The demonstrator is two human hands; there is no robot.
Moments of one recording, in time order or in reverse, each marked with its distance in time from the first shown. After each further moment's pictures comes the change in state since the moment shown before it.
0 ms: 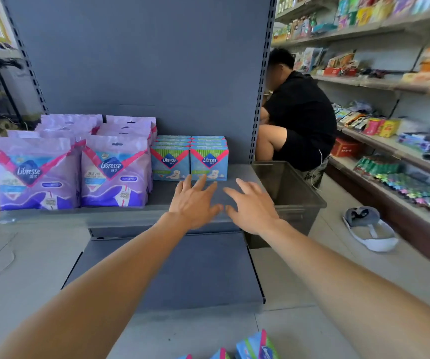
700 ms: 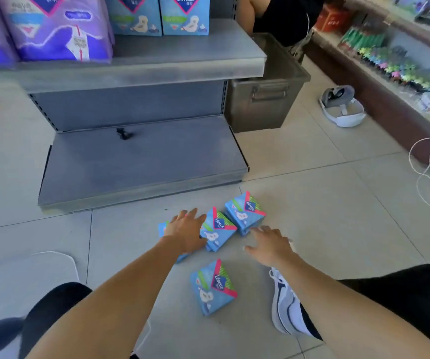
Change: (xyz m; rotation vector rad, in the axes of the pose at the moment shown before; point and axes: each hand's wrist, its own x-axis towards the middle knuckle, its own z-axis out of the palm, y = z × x) left_hand -0.260 0.043 0.239 -0.142 -0.683 0.142; right_hand -0.331 -0.040 0.207 0.125 -0.764 0.529
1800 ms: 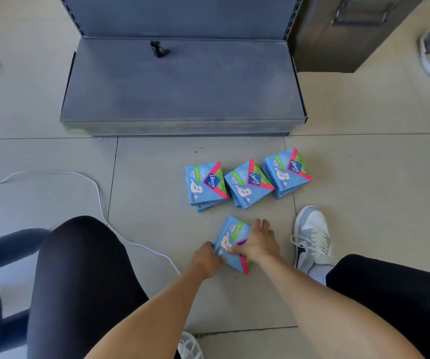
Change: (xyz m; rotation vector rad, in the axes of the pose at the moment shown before) left_hand -0.047 0.025 0.197 -1.054 -0.283 -0.582; right_hand 0.034 -0.061 0.148 0.192 -0.142 0.094
